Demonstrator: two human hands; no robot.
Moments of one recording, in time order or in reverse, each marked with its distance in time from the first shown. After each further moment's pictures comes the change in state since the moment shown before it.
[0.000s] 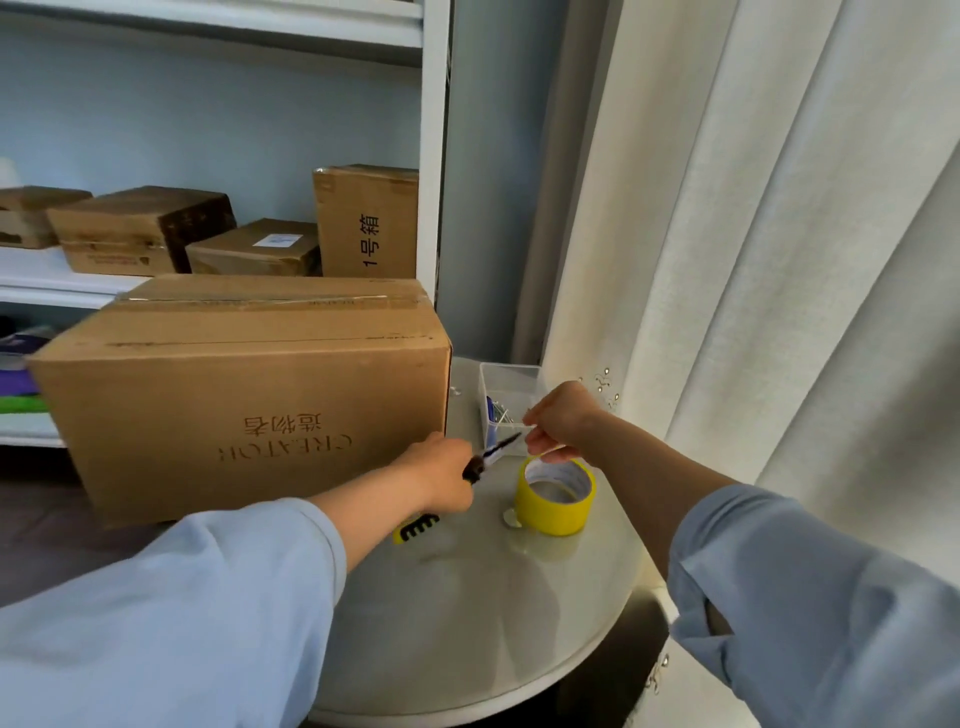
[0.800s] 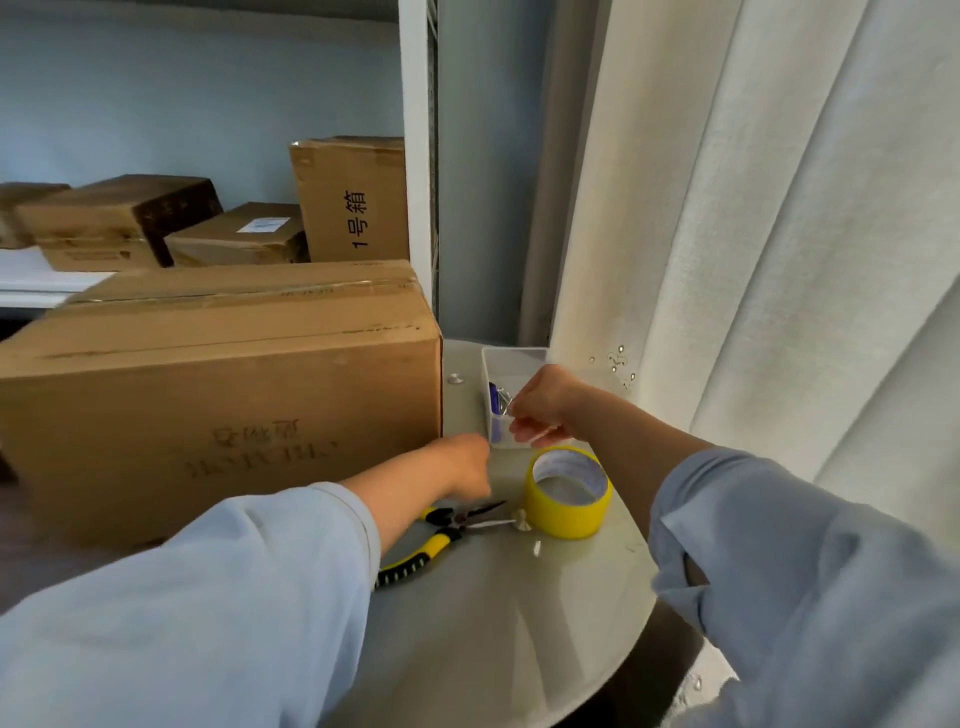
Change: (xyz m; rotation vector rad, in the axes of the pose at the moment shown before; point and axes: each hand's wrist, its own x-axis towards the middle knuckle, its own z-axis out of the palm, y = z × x) left_hand 0.051 0.012 0.006 0.067 -0.163 -0.005; right_hand 0.065 0.000 0.014 -0.094 -0.132 0.011
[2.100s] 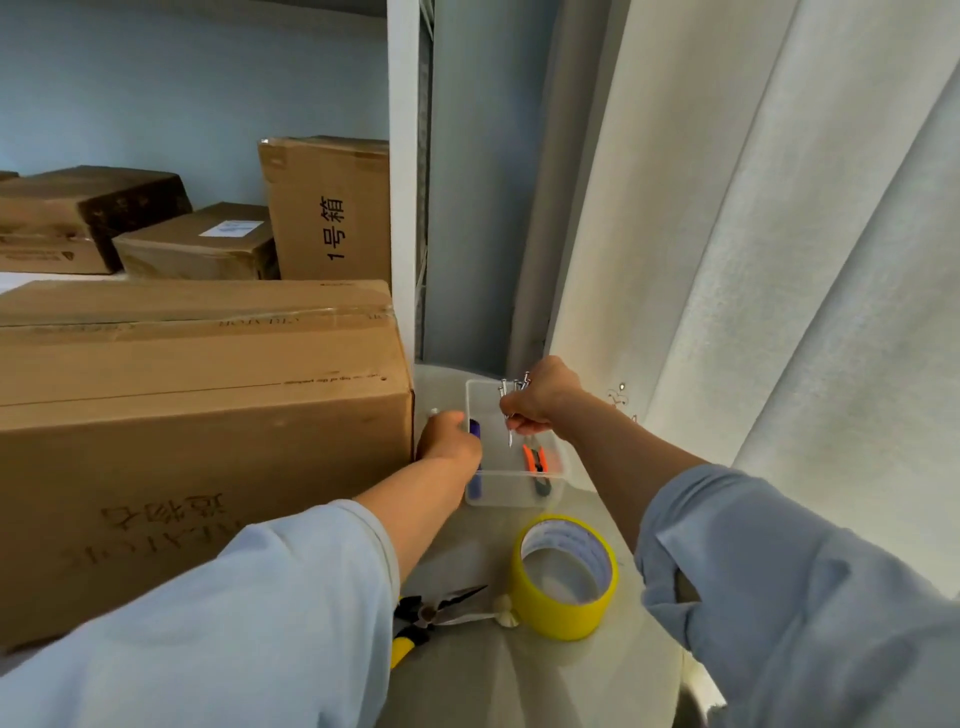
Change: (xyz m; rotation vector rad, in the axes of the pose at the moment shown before) left_hand 0.078 0.013 -0.027 -0.942 0.416 -0.304; right_hand 0.072 -0.024 -0.032 0.002 0.203 -0.091
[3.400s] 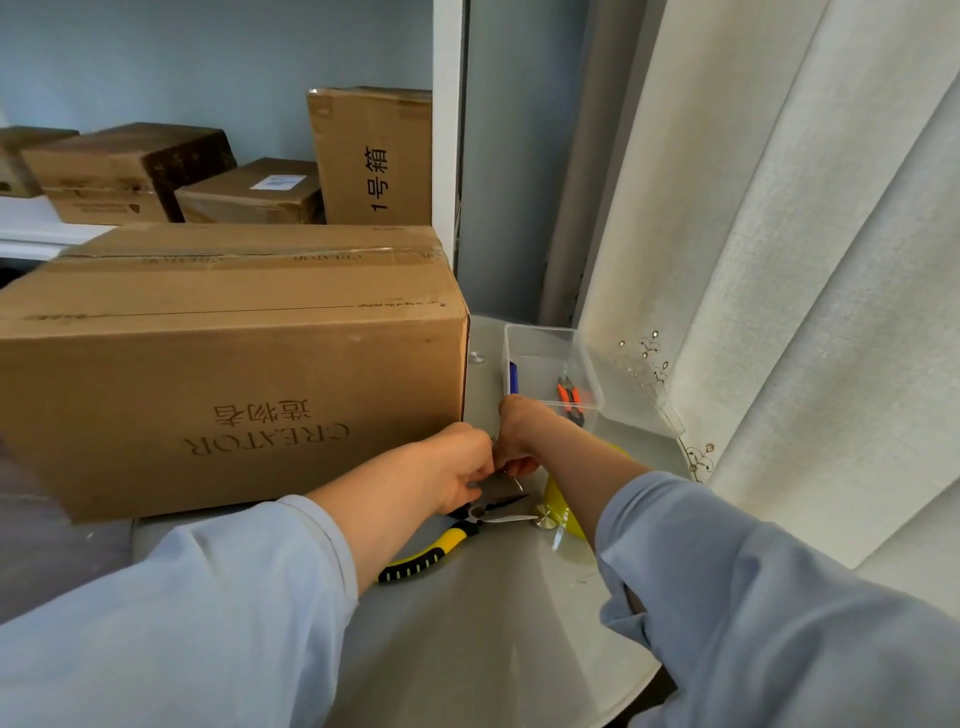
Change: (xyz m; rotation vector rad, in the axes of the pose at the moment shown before) left_hand -0.043 -0.064 -0.021 -0.351 -0.340 -0.383; right_hand -0.069 0.014 0.085 -0.523 -0.341 0.010
